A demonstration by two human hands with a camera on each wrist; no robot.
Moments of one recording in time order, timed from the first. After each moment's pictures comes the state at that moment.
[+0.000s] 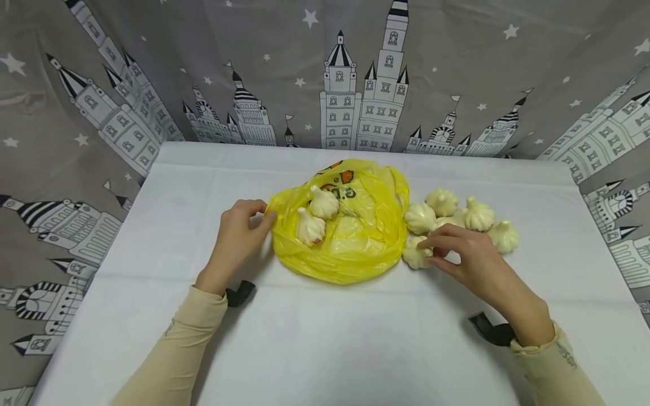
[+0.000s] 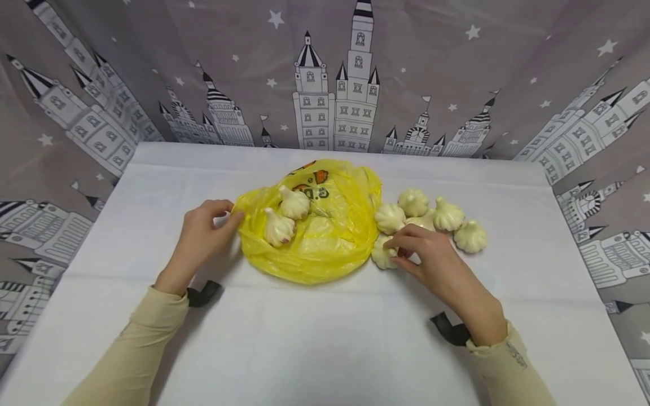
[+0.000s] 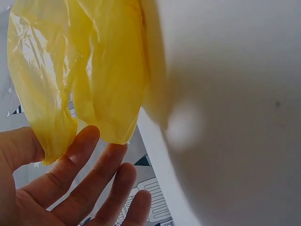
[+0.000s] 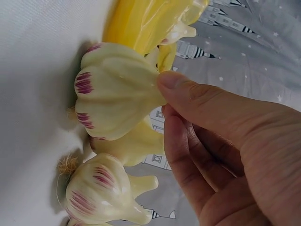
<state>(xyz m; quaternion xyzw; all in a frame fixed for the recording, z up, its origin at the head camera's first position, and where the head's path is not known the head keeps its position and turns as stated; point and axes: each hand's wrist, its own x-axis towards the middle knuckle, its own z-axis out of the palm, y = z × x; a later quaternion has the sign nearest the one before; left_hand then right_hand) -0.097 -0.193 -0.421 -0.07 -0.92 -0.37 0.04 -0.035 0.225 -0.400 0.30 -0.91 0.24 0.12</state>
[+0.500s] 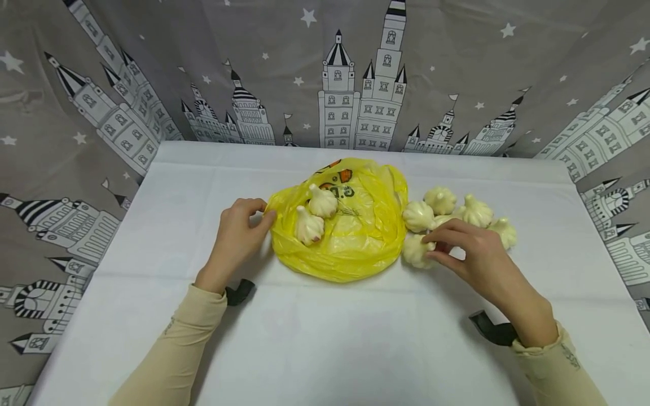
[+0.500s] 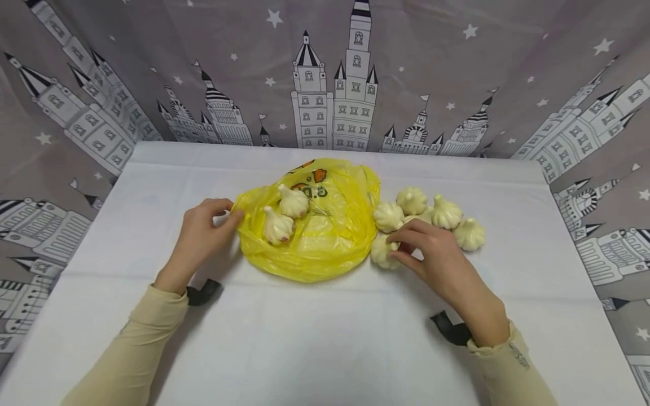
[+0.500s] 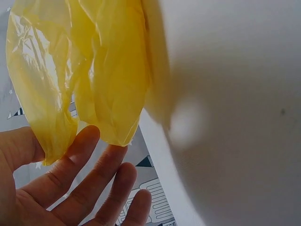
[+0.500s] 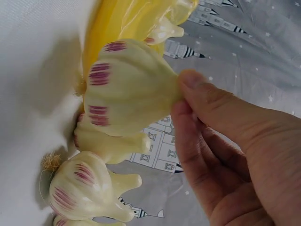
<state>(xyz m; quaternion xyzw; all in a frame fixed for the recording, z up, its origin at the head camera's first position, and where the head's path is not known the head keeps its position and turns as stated) -0.095 -0.191 -0.419 -0.07 -0.93 -0.37 0.04 -0.030 0.225 -0.388 0.29 -0.91 0.24 0.16</state>
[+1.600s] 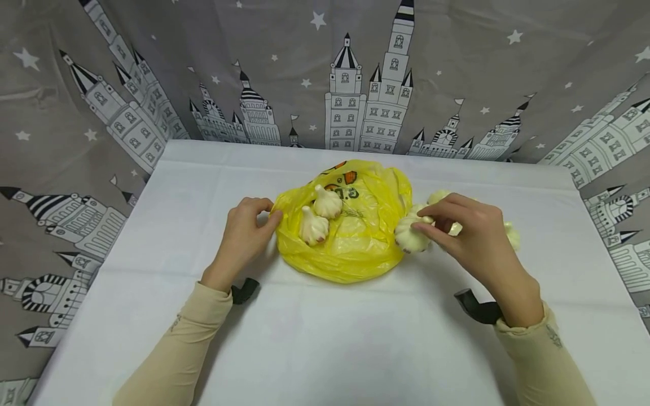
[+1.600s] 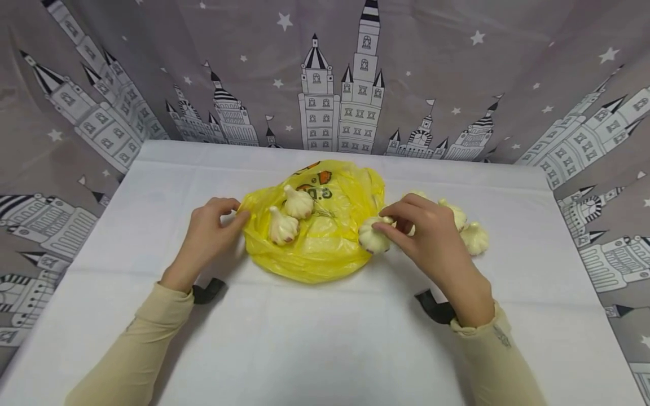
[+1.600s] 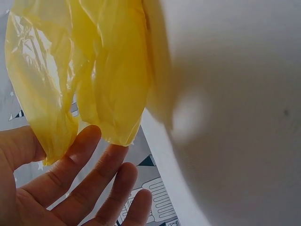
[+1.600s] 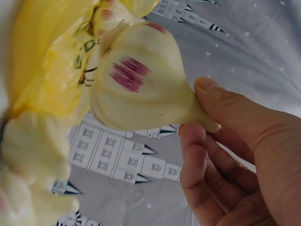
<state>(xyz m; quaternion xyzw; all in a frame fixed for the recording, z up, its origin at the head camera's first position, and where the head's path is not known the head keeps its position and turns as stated) -0.094 -0.190 -0.417 -0.07 -0.93 -0.36 0.04 -0.050 0.194 -0.356 0.26 -0.90 0.28 0.21</state>
